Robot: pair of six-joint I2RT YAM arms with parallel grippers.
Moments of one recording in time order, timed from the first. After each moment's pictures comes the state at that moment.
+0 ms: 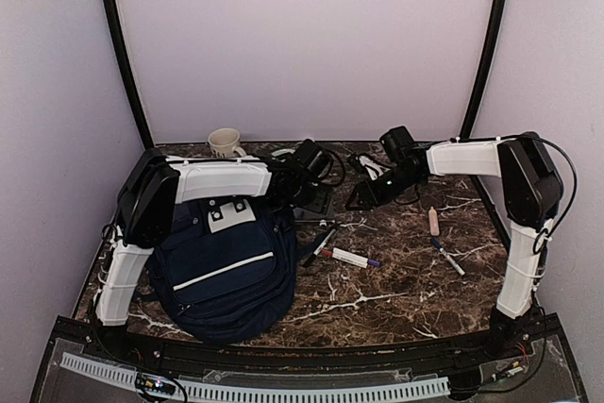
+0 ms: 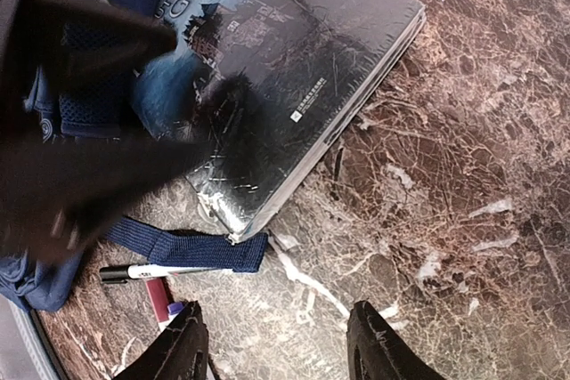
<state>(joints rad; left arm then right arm) -0.87 2.27 1.85 -0.47 -0.27 -0.37 0.46 1.95 1.36 -0.45 -0.53 -0.03</state>
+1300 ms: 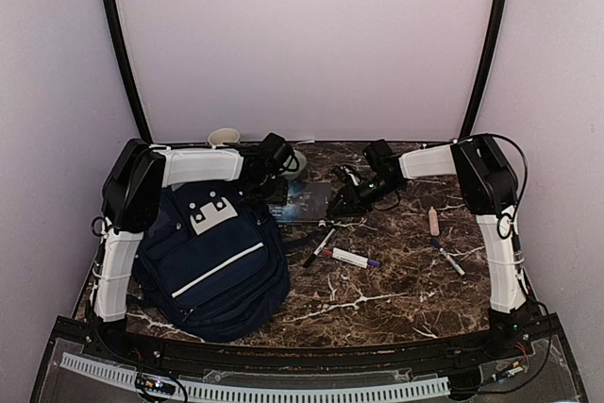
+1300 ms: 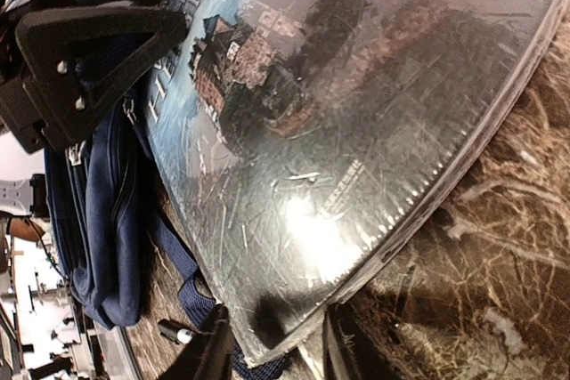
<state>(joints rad) -0.66 2.25 1.76 -0.62 -0.32 -0.52 0.45 2.30 1.62 -0.45 -0.87 0.13</state>
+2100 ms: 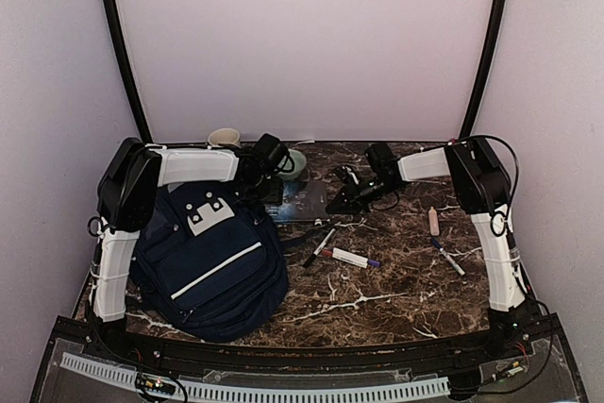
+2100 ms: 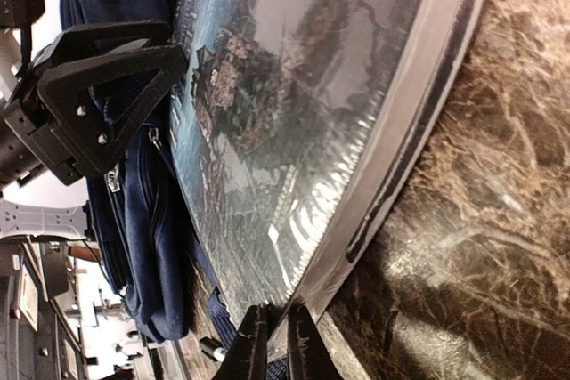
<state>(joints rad) -0.65 2.22 1.70 -0.58 -0.32 -0.52 0.43 2.38 1.66 -0.36 -1.02 0.32</state>
